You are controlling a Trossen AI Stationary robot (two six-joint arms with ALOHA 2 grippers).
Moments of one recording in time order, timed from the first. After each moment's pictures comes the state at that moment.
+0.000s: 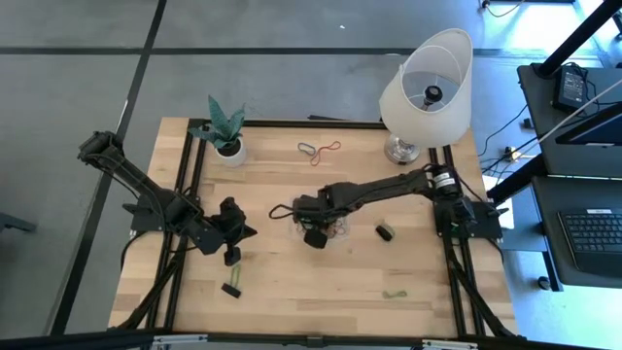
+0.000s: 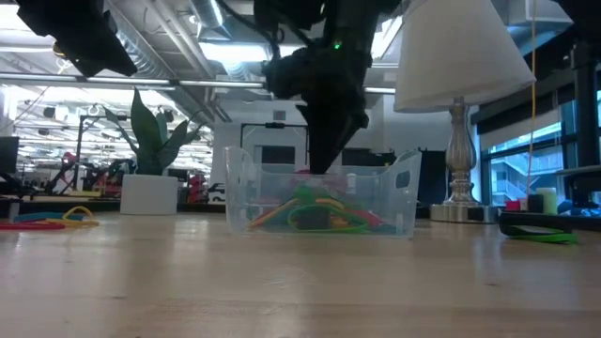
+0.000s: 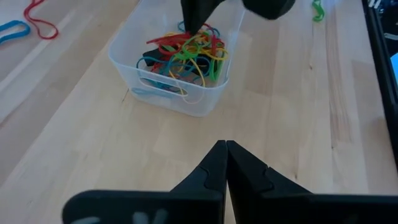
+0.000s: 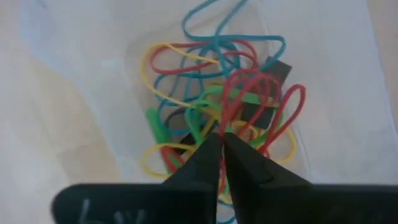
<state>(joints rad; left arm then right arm) -0.61 1.03 0.69 -0.50 -0.55 -0.73 0.11 2.10 1.71 -0.94 0.11 0.44</state>
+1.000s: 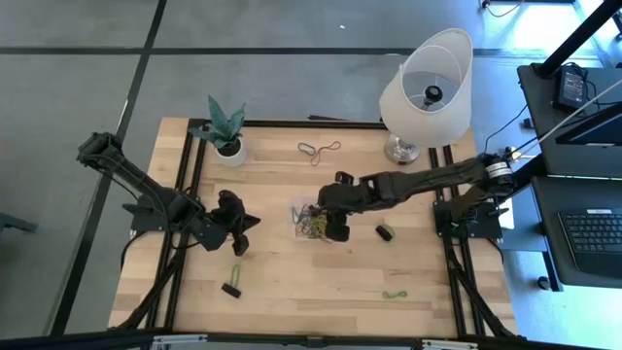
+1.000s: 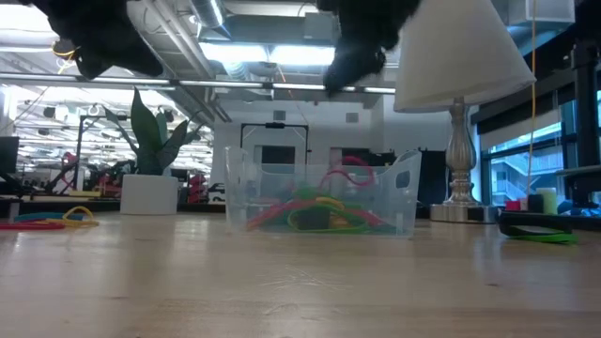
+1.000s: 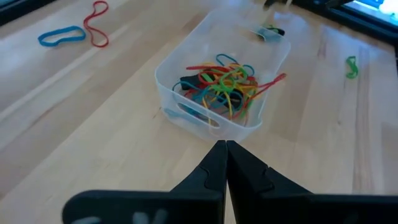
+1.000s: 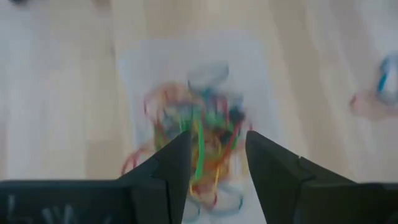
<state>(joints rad) -0.56 1.03 0.69 -0.48 -0.69 -0.88 0.13 1.68 1.37 -0.63 0.19 0.21</state>
